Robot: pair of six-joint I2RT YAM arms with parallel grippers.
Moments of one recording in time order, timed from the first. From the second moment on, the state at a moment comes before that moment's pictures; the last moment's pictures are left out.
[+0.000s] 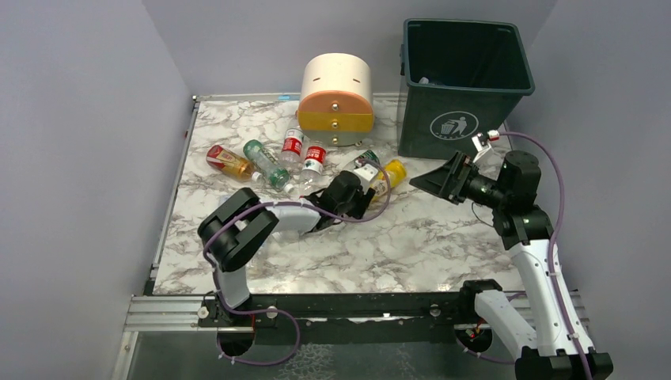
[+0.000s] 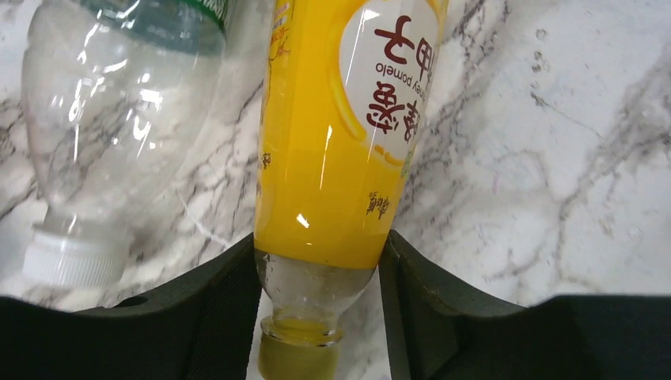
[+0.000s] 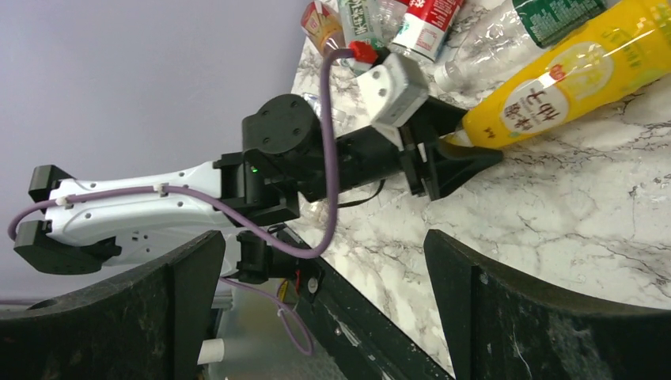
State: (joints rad) left arm -0.84 1.85 0.94 0.28 -0.09 -0.10; right arm 0.05 0.81 0.86 -0.41 -0.80 0.70
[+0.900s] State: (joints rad) left arm -1.00 1.06 0.58 0.06 -0.07 -0.37; right arm 0.05 0.76 0.79 -0.38 -0.80 0.73
